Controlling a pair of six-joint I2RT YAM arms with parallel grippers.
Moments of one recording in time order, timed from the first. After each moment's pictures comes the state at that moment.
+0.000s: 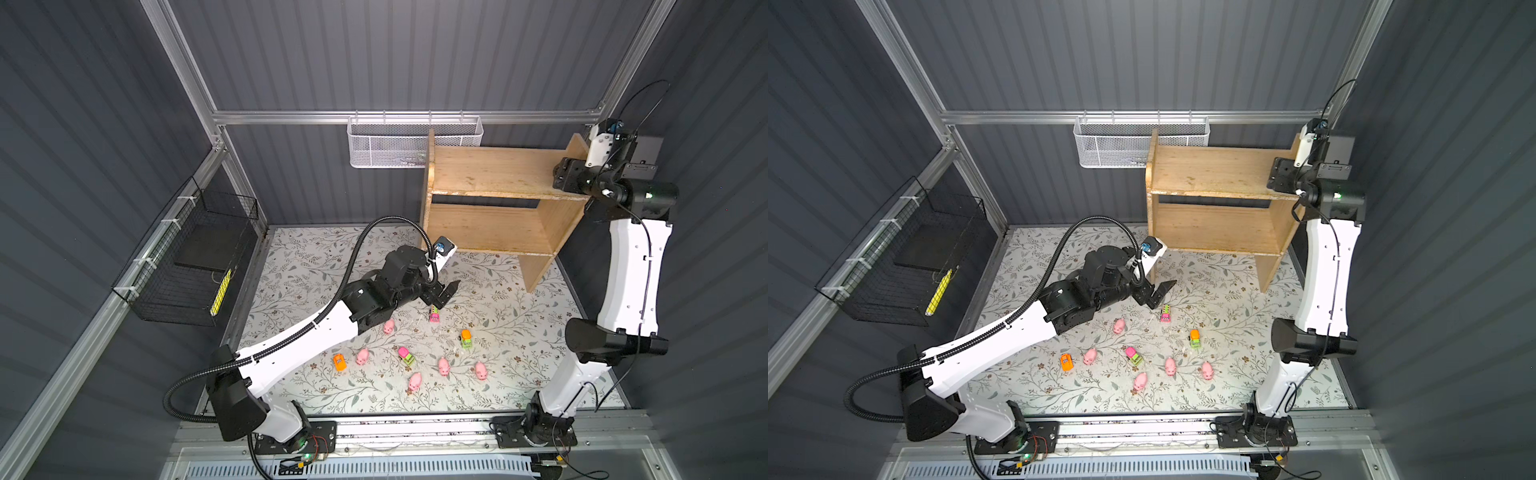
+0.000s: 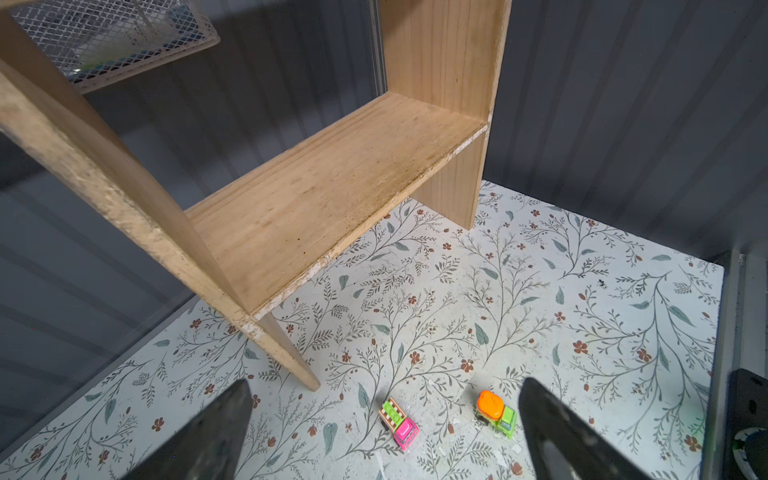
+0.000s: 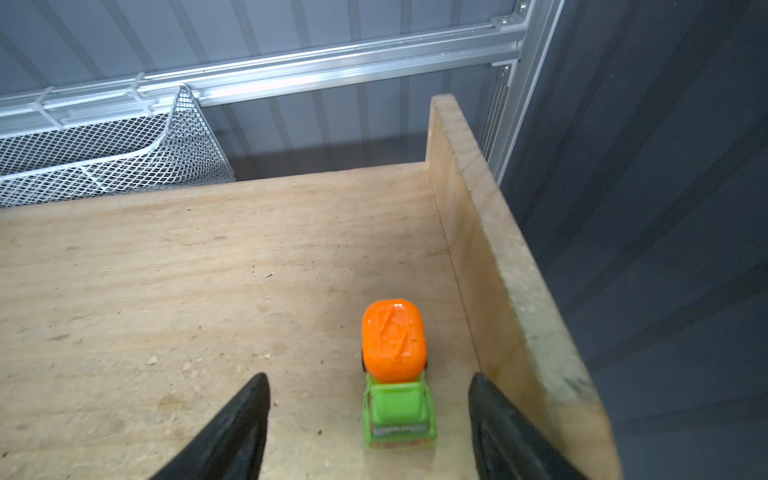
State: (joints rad) left arm -0.98 1.46 1.40 -0.32 -0.11 0.10; right arm -0.13 1.83 2.58 -1.14 -0.04 0.07
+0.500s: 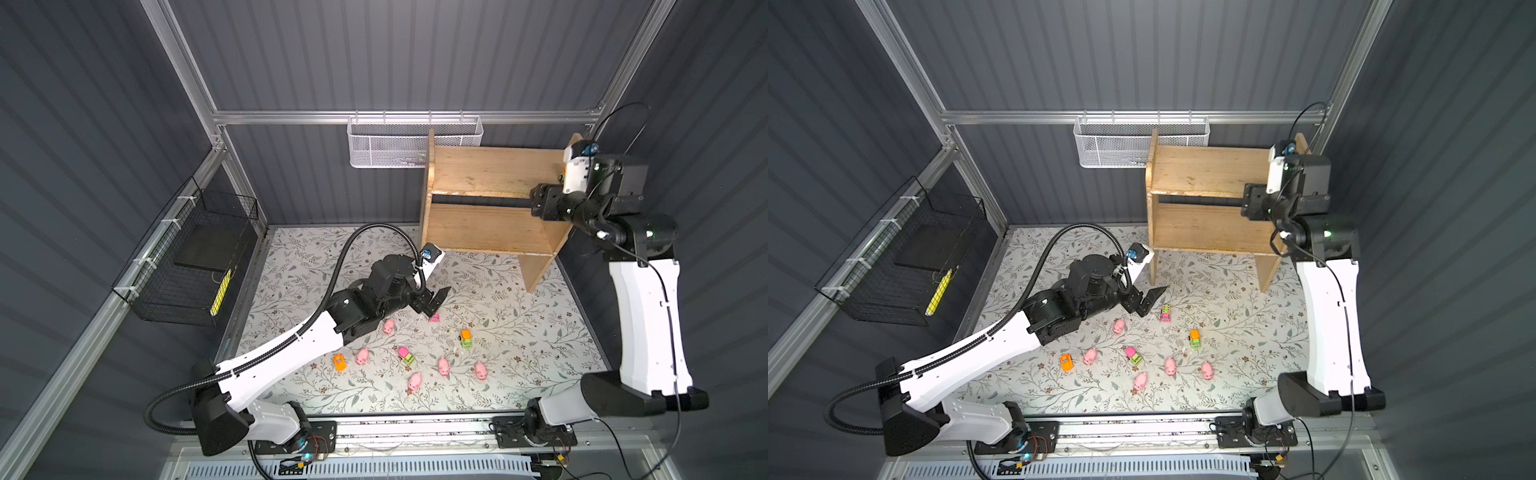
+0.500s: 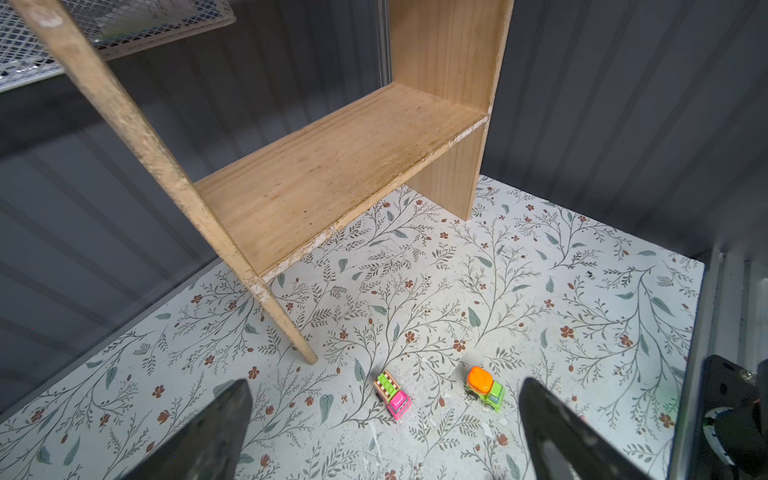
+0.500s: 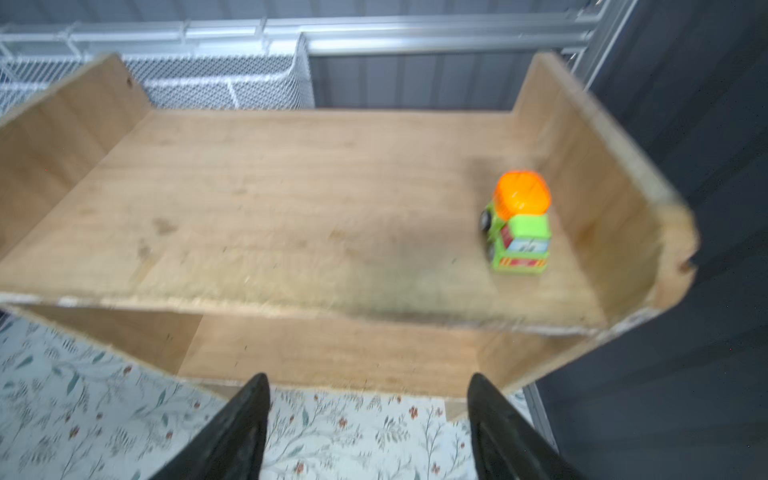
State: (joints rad) left arm -0.98 1.32 1.28 -0.32 -0.12 0.04; right arm 0.15 1.41 2.02 -1.05 0.13 0.06
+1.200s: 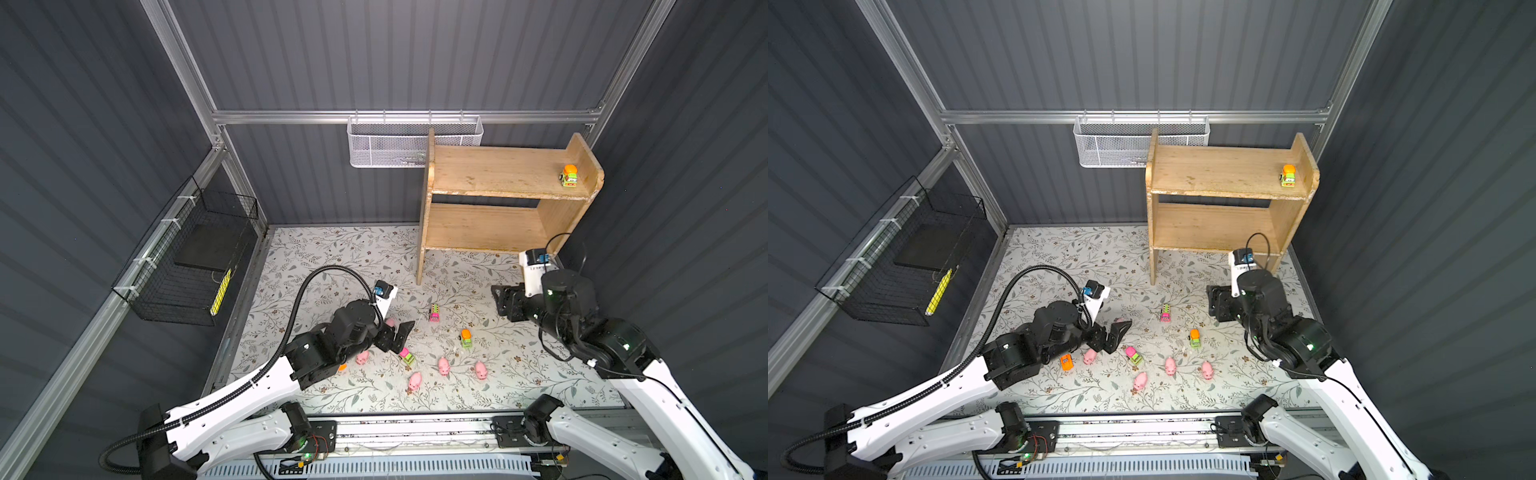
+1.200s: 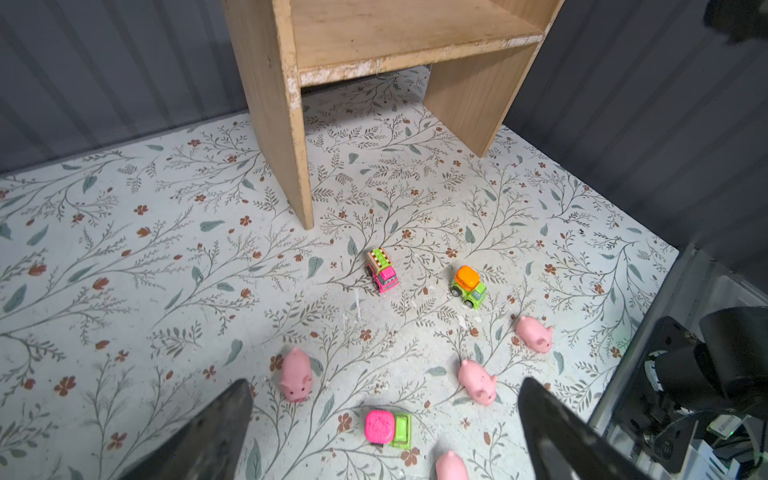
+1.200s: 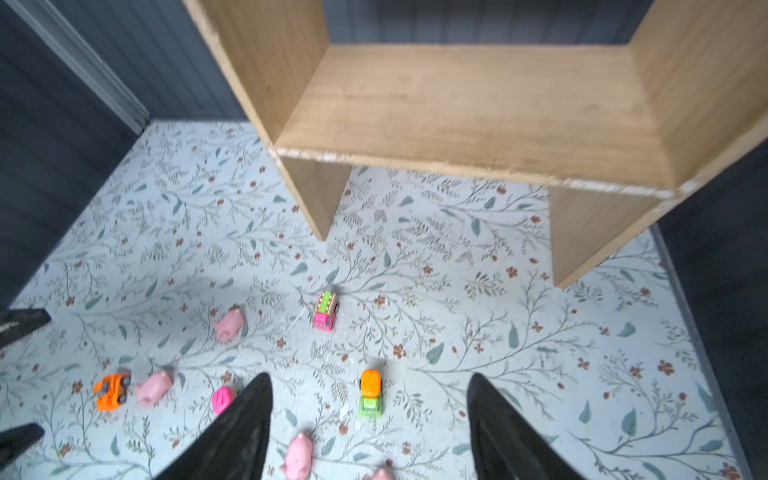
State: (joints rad) left arm -1.02 0.93 0.80 -0.36 -0.19 -0.28; right arm 0.63 0.82 1.11 -0.90 0.28 0.35
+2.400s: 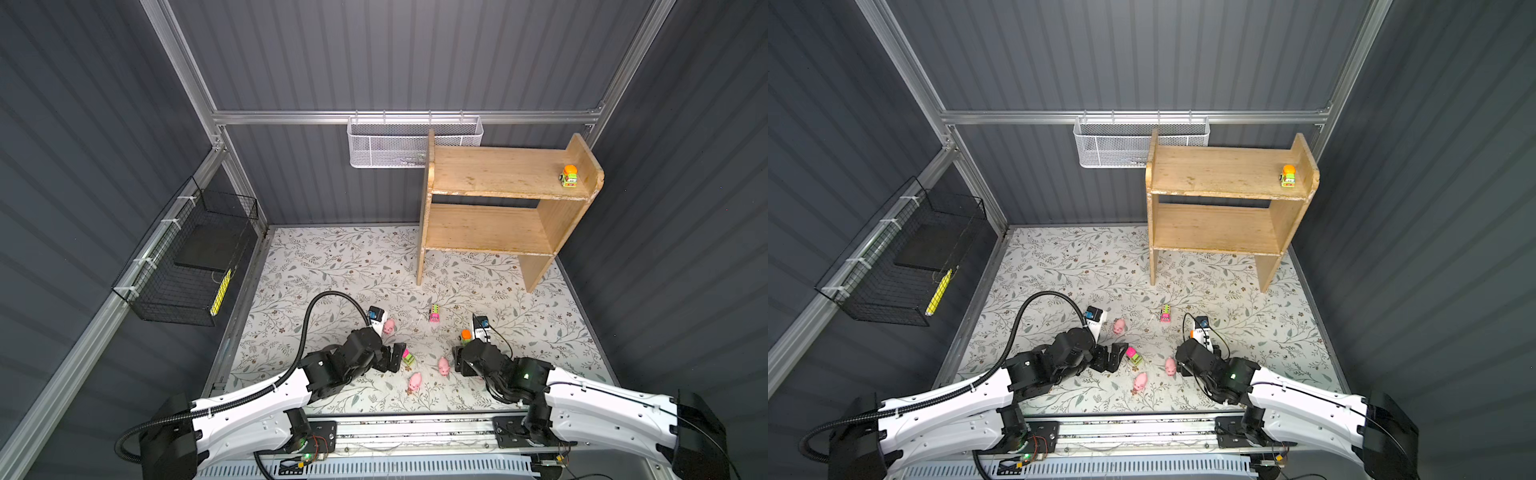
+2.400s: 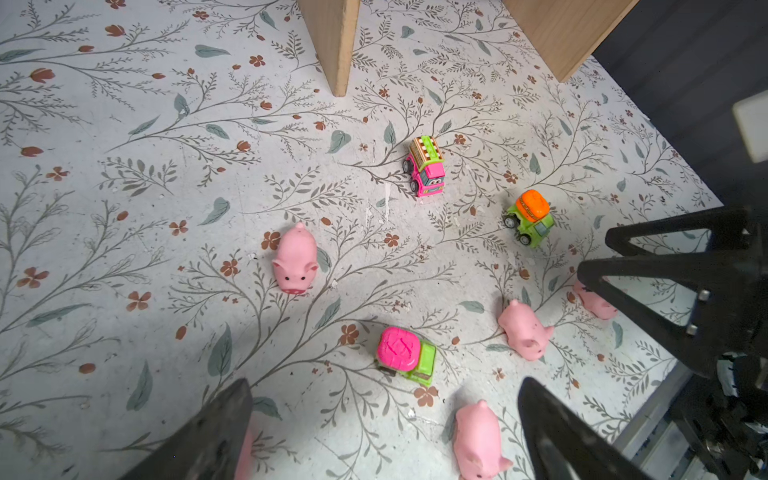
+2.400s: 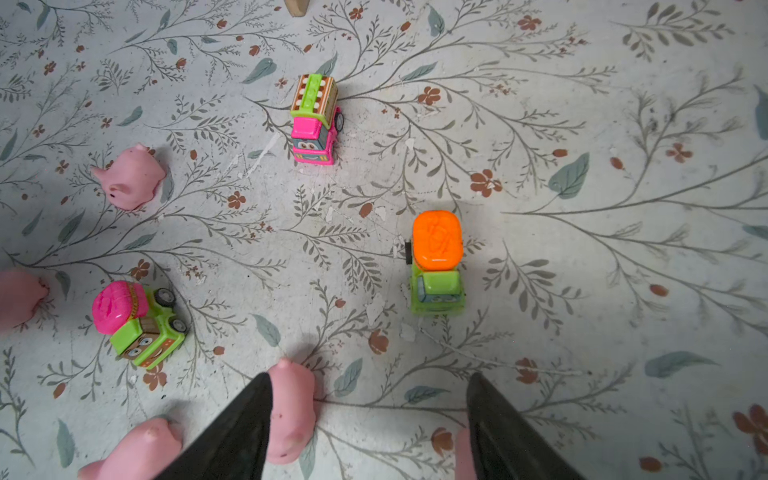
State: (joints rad) left arm -1.05 1.00 0.54 -0.20 -0.25 -0.51; right arm 1.00 0.92 0.42 -0.42 0.48 0.81
